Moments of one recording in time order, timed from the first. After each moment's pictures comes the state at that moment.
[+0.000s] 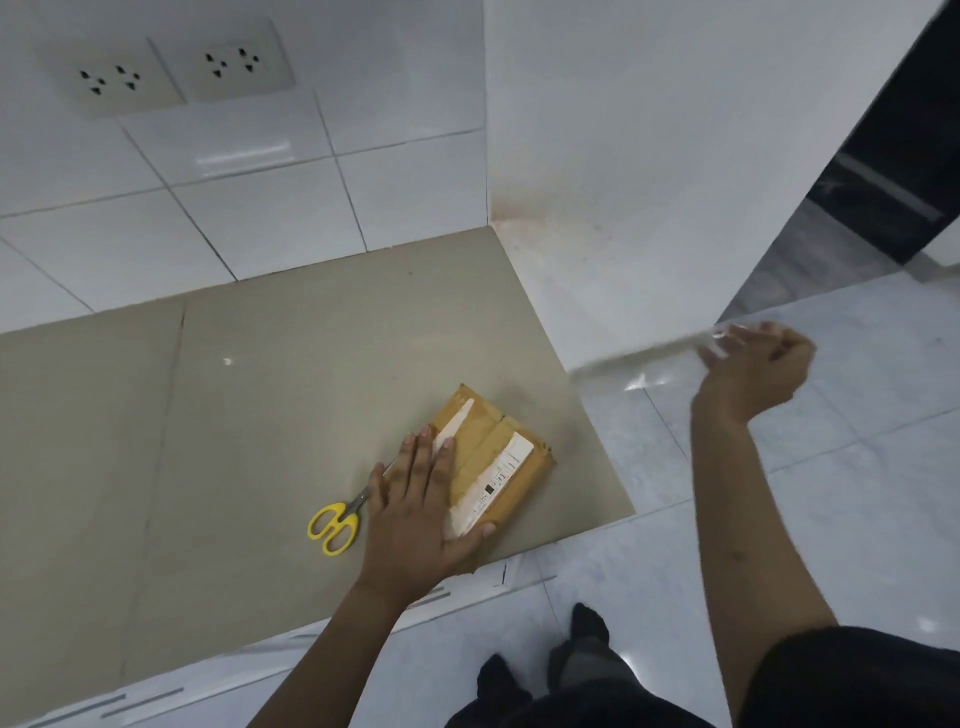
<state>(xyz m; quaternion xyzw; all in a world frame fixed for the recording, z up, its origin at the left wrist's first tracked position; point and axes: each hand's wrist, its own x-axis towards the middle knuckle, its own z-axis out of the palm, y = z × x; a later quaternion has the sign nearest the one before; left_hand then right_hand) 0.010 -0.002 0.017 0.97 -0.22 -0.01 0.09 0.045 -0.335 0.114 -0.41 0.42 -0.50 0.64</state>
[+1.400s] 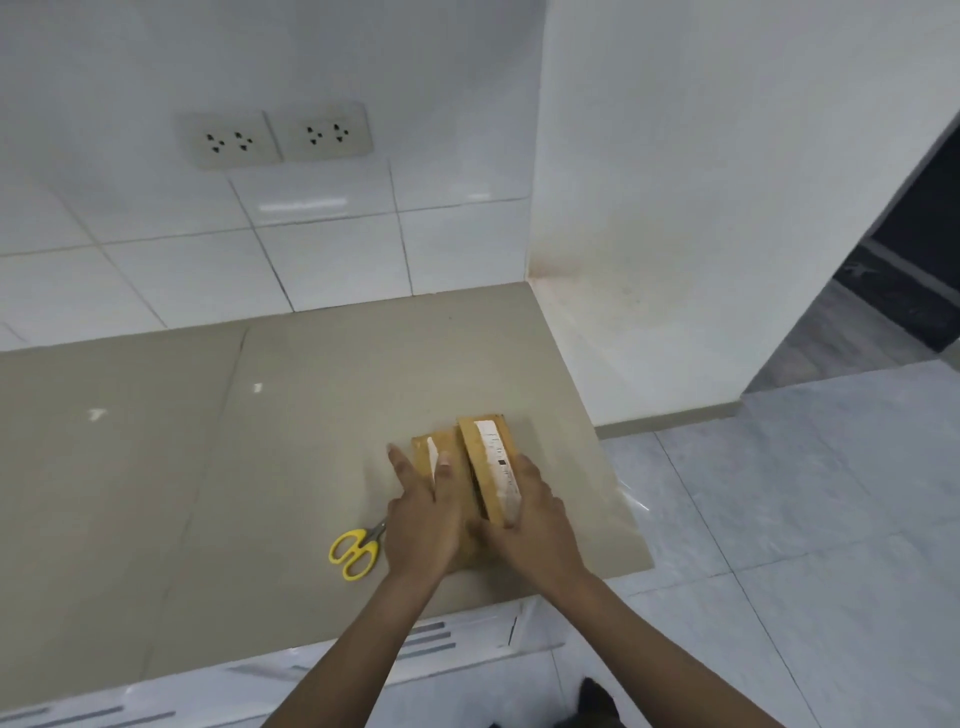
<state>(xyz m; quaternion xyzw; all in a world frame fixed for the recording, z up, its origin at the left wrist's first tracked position) 0.022 -0.020 0.069 0.90 0.17 -0.06 0.40 -0.006 -0.153 0.035 -0.90 0.08 0.02 0.44</state>
